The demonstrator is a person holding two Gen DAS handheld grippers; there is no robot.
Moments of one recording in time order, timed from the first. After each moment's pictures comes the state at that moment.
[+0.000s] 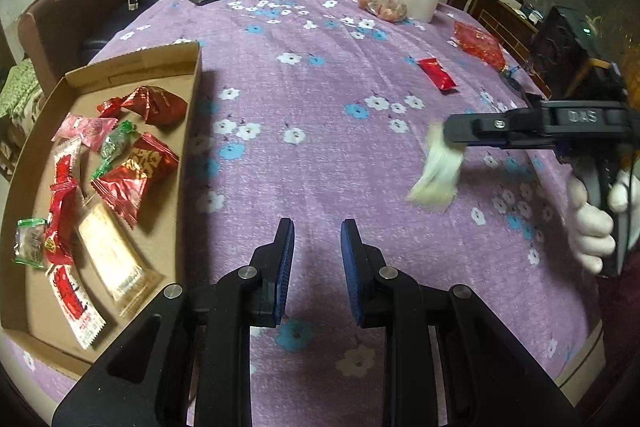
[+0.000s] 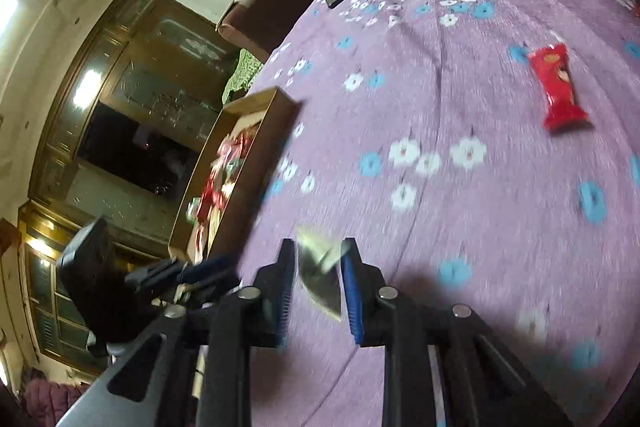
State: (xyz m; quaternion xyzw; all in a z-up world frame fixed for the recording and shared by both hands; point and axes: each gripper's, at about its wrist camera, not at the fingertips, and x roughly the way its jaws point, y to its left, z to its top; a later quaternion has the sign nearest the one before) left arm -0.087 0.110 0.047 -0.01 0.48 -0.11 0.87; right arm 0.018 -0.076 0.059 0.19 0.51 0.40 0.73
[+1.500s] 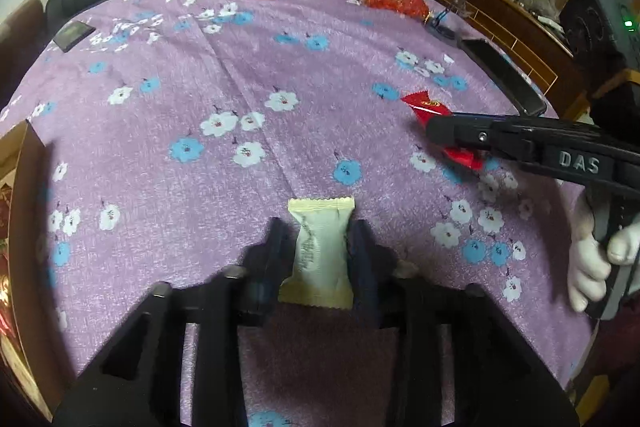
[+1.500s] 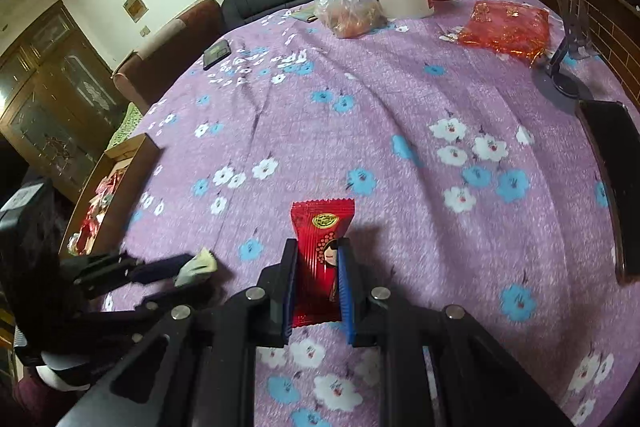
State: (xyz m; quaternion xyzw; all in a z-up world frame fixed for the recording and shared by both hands) left arm -0.032 -0.001 0.012 0.07 0.47 -0.24 0.84; right arm -0.021 -0.142 0.057 0.12 0.45 0.18 0.87
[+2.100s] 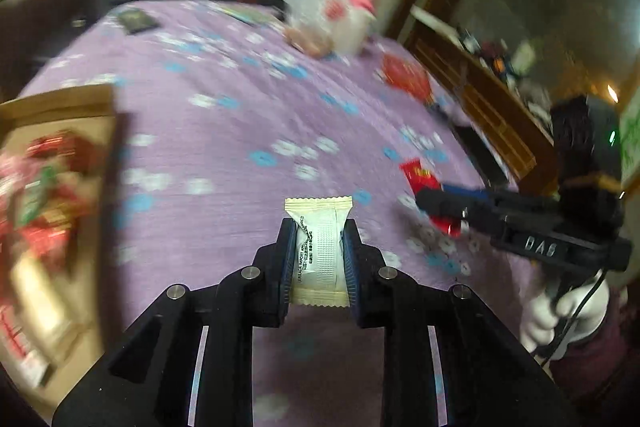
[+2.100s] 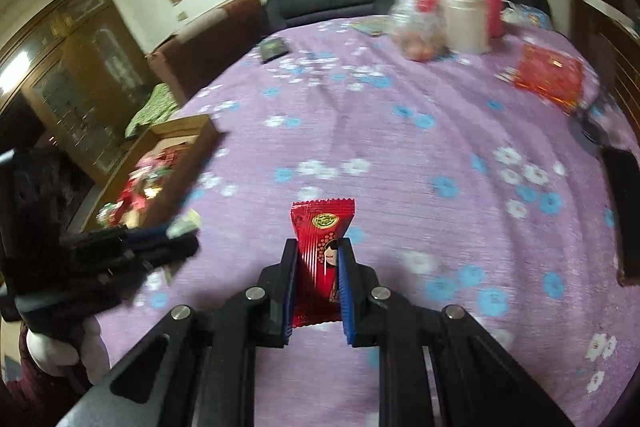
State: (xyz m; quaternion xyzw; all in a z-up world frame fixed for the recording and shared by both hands) left arm -0.079 0.102 0.070 -0.08 0.41 -0.21 0.88; right arm -0.063 -0.076 0.100 0.07 0.42 0.23 0.87
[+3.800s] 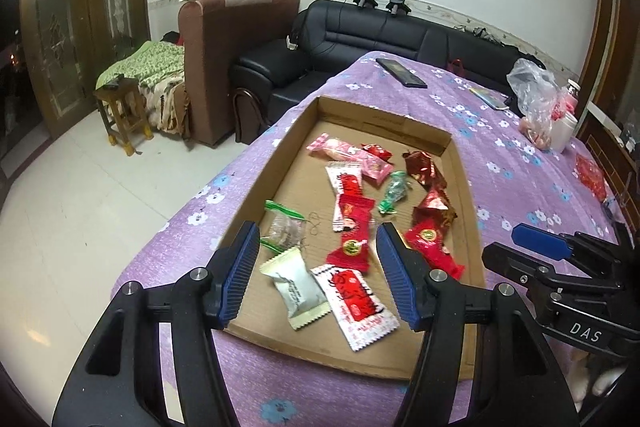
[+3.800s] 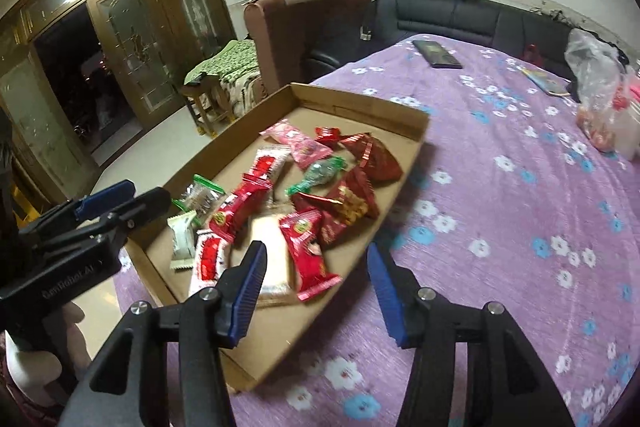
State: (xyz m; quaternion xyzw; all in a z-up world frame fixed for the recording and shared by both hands) left arm -0.152 0.295 0.079 -0.09 0.34 0.12 0.93; right arm -0.080 0.163 0.101 -0.04 0.39 0.33 0.86
